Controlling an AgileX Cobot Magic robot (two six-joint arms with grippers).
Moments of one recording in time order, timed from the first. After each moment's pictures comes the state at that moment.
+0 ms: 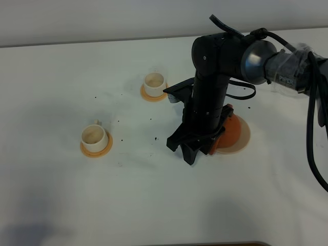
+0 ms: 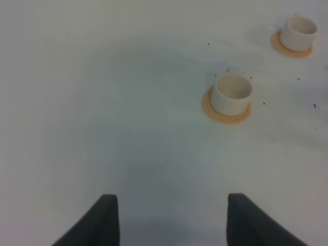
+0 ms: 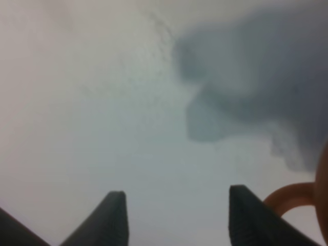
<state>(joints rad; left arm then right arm) 0.08 -0.01 -0.51 -0.04 1.07 0.03 0.74 2.21 -1.68 0.29 1.22 -0.32</state>
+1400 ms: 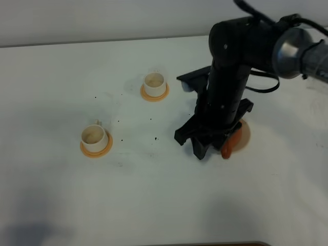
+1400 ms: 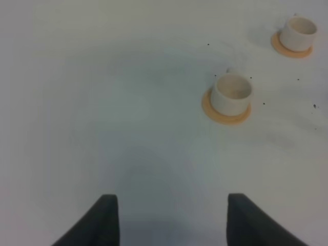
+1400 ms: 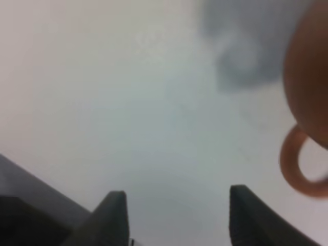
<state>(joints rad) 0.08 -0.01 -0.51 -0.04 1.07 0.02 0.74 2.00 -1.55 0.25 1.21 -0.15</state>
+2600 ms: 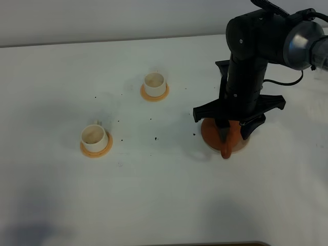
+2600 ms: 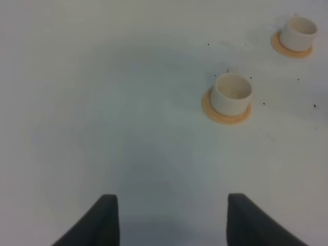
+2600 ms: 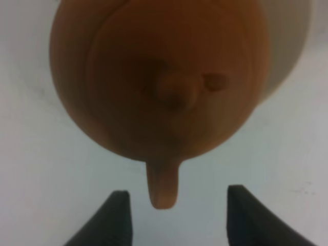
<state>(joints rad) 0.08 -0.01 -0.51 -0.04 1.07 0.02 0.65 2.06 -1.56 0.11 1.21 0.22</state>
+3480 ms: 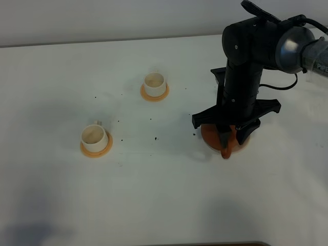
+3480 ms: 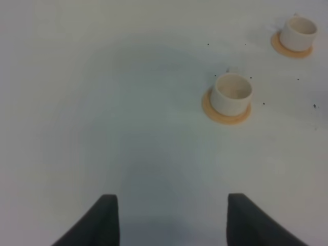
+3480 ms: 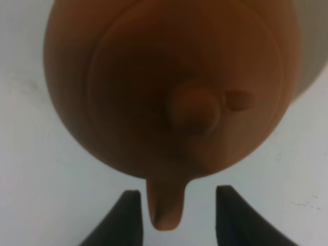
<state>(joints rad) 0.08 -0.01 -0.51 -0.04 1.07 0.02 0.65 2.10 -1.57 0.13 1.21 0.16</state>
